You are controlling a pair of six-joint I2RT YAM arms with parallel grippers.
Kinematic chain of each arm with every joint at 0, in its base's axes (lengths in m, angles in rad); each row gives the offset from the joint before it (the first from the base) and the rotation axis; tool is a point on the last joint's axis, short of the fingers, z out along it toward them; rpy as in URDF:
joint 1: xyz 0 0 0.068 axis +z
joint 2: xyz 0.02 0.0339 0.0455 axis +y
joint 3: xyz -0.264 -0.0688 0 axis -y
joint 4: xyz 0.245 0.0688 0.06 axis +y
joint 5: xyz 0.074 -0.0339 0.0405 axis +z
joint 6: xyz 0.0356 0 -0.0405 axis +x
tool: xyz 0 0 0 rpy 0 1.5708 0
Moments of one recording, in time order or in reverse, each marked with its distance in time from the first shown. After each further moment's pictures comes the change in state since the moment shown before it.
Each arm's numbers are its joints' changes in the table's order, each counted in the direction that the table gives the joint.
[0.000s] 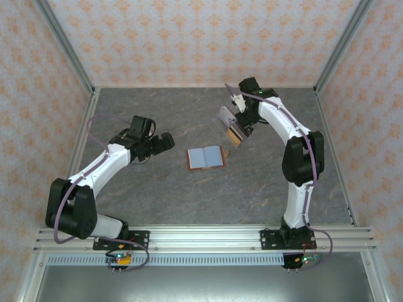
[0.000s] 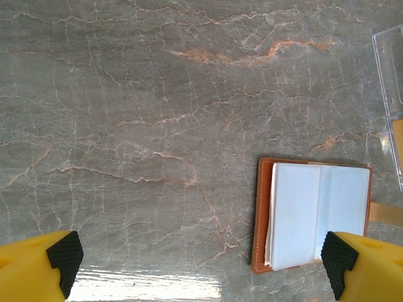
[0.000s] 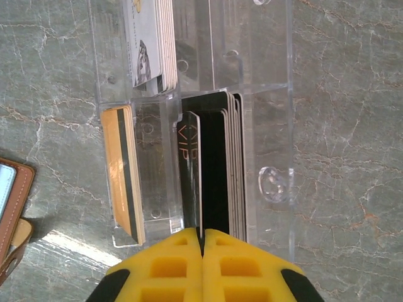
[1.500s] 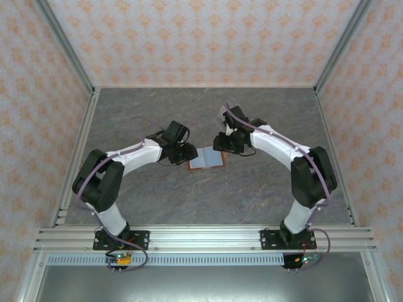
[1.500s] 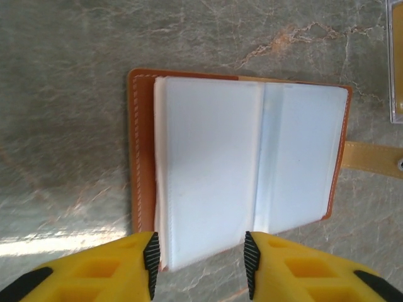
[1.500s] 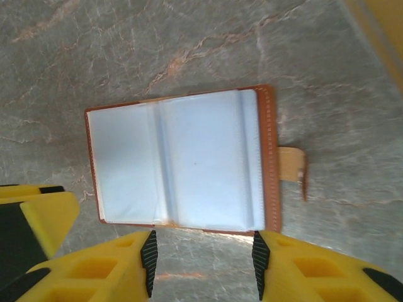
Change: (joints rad) left arm -0.258 0.323 0.113 -0.131 -0.093 -0.196; right arm 0.214 -0.249 -0.497 -0.321 0.308 0.843
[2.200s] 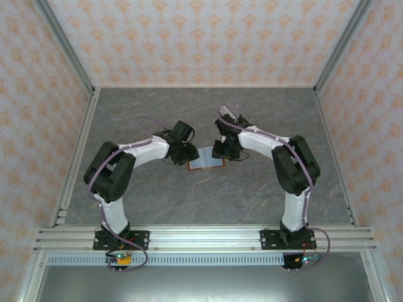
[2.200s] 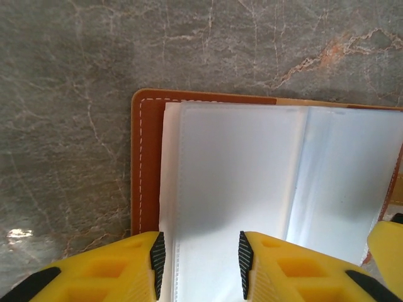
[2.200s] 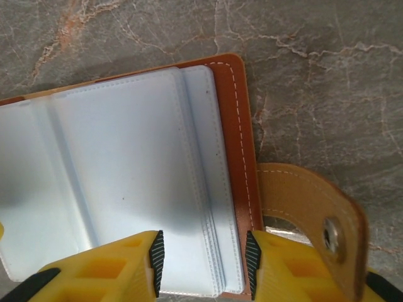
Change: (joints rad) left arm -0.006 0.119 0.068 0.022 0.033 -0.018; right arm 0.024 0.179 0.019 -0.012 -0.051 0.026
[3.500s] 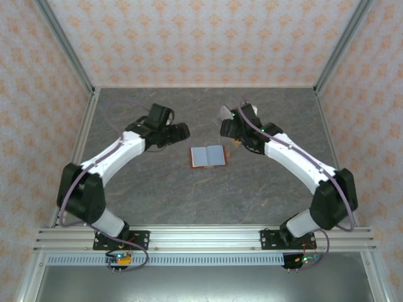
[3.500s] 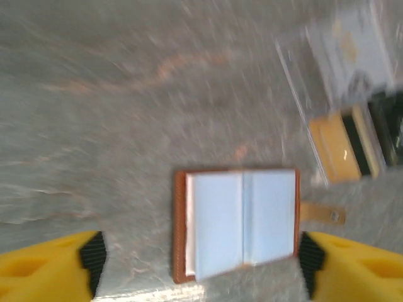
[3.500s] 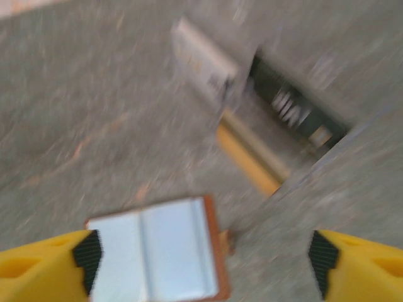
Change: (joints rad) left arm 0.153 -0.333 0.038 0.121 0.112 0.171; right arm -0.009 -0.464 -0.085 -0.089 -0.464 0.003
